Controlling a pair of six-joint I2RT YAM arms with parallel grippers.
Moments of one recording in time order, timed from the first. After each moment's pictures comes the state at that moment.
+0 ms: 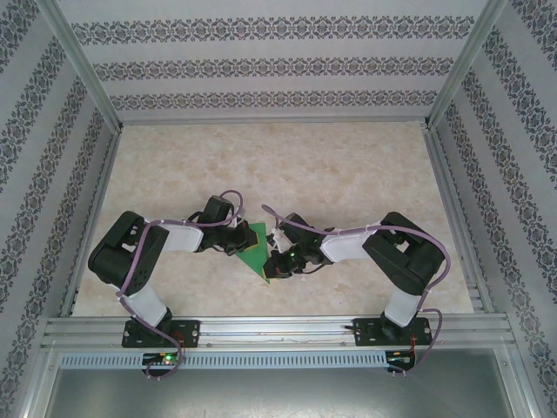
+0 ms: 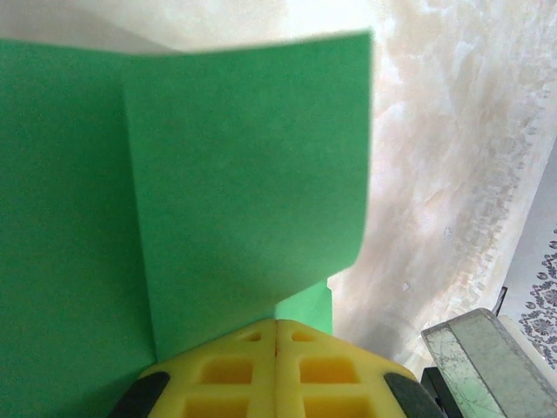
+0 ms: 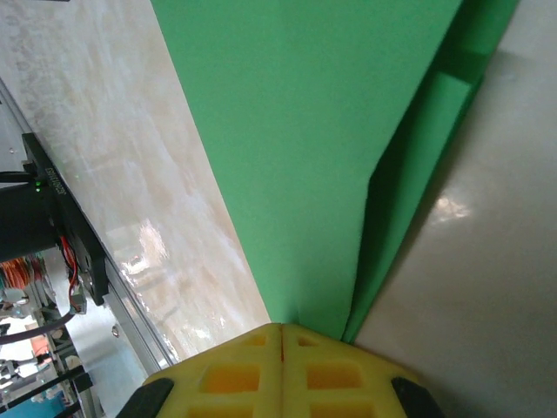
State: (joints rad) left arm -0.42 1.70 0.64 0.11 0.59 -0.86; right arm 0.83 1.76 0.74 0.00 -0.69 0.73
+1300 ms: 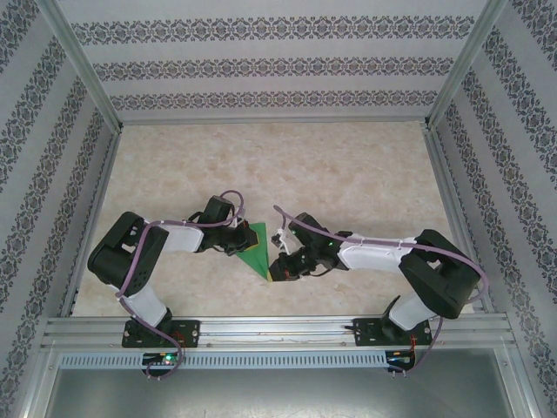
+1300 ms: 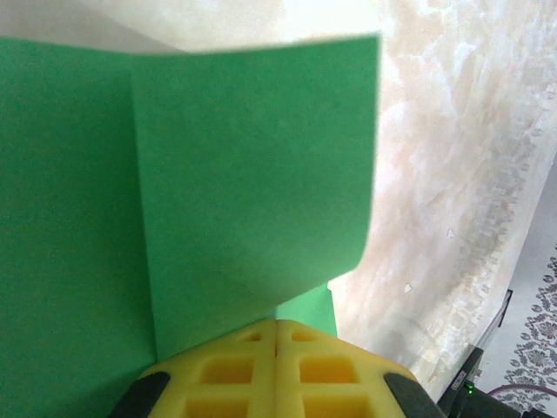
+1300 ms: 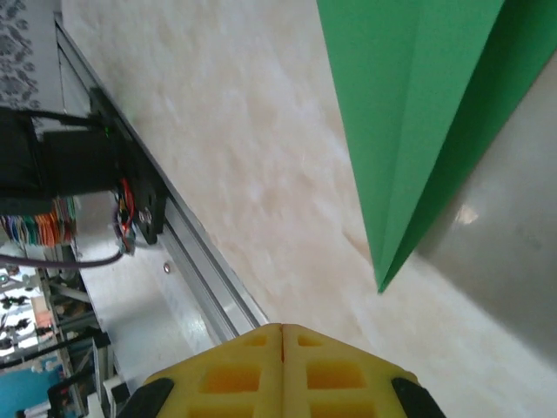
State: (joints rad) left arm -0.43 1.69 0.64 0.11 0.57 -0.86; right arm 0.83 1.53 0.67 -0.08 -0.73 0.70
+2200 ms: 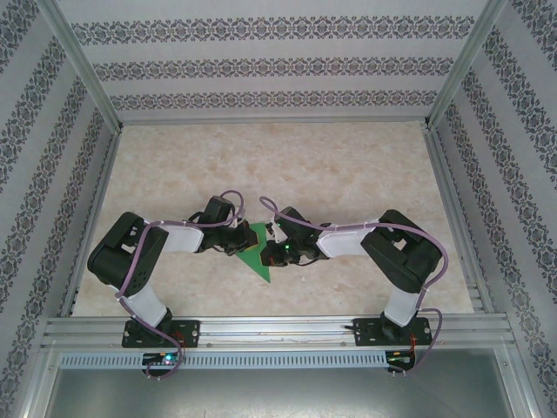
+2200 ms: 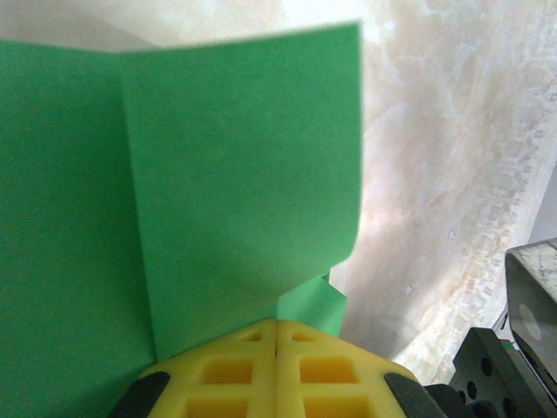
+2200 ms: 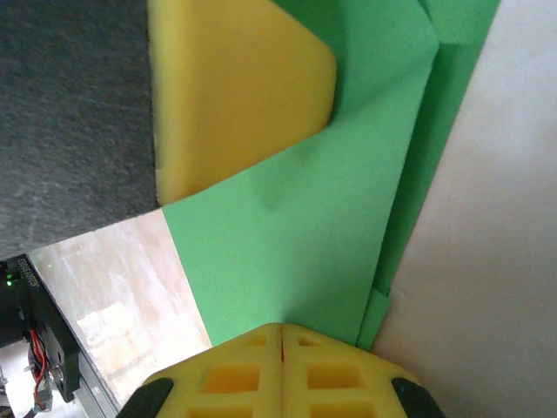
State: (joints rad) left arm -0.43 1.69 0.64 0.11 0.56 -0.86; right arm 0.82 1.79 0.81 0.02 -0.51 0.76
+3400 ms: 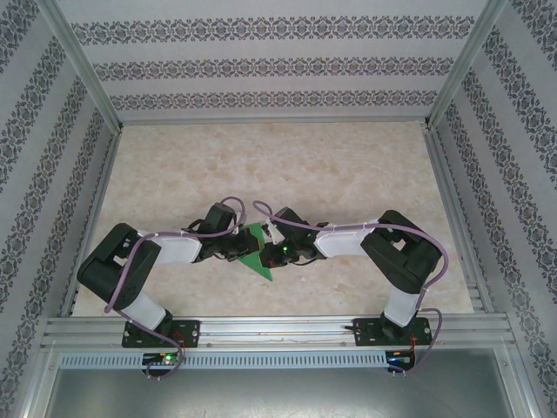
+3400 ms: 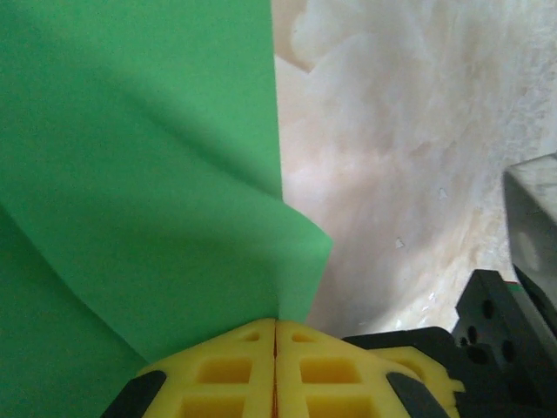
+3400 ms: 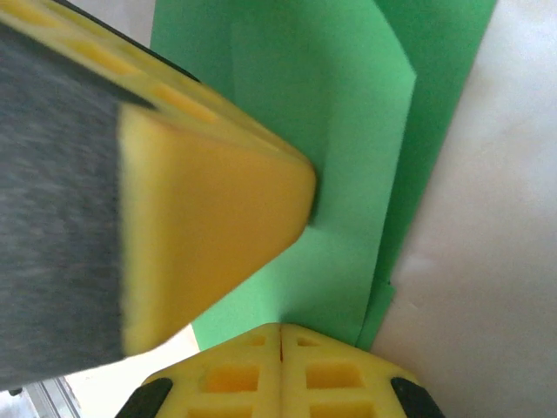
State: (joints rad) left arm -0.50 1.59 0.56 0.13 0.50 -0.88; right arm 0.84 1.79 0.83 -0.05 -0.45 0.62
